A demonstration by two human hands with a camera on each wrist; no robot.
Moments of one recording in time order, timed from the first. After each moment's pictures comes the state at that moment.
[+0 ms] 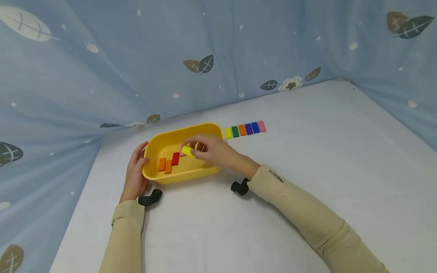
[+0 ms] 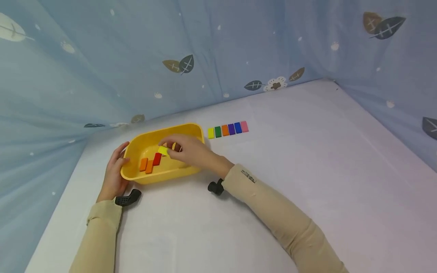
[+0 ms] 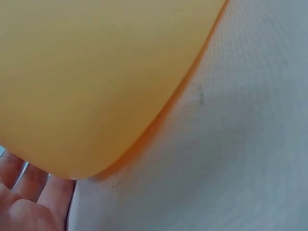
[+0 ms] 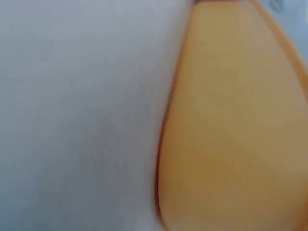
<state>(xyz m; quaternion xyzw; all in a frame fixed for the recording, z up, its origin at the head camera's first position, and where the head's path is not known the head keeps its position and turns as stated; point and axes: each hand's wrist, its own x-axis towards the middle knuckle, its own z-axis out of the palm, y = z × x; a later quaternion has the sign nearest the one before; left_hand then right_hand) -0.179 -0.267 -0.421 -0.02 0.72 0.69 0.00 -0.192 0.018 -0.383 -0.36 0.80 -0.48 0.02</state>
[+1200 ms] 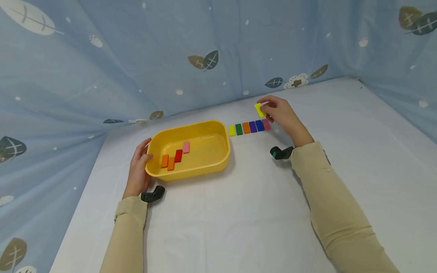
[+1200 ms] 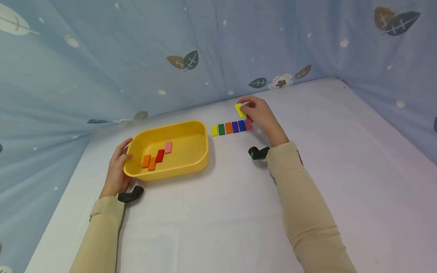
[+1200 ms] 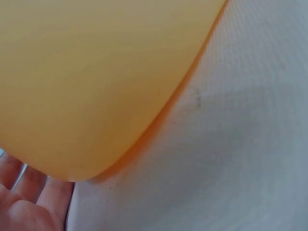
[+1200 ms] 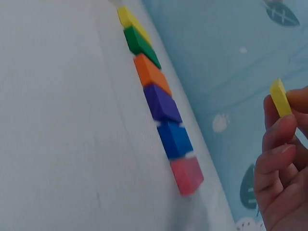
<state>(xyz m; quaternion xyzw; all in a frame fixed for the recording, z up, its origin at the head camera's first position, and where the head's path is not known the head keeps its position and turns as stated) -0.181 -0.267 -0.423 -0.03 0.73 0.69 -0.01 -0.275 0.177 -0.411 -0.01 0.83 -0.56 0.02</state>
